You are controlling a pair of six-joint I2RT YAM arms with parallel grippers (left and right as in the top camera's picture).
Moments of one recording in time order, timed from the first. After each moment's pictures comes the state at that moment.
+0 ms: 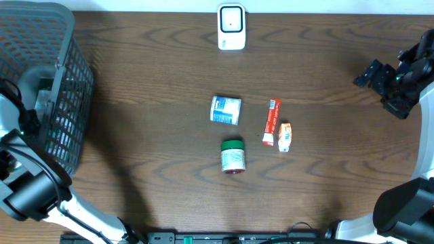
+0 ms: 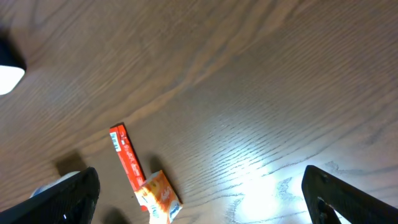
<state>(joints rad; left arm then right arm) 0.71 2.00 1.50 -0.95 -0.20 -1.23 -0.34 1.69 1.63 -1.19 -0.21 0.35</state>
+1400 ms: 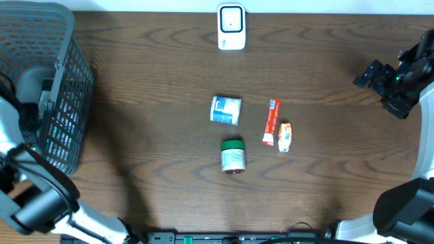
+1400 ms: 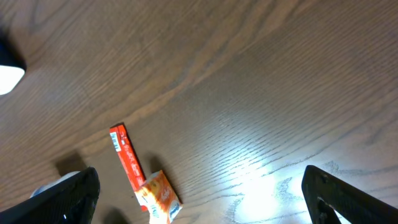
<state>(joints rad) 0.69 1.90 1.47 -0.92 -0.17 -1.06 -0.34 1.69 1.63 -1.19 -0.21 0.35</state>
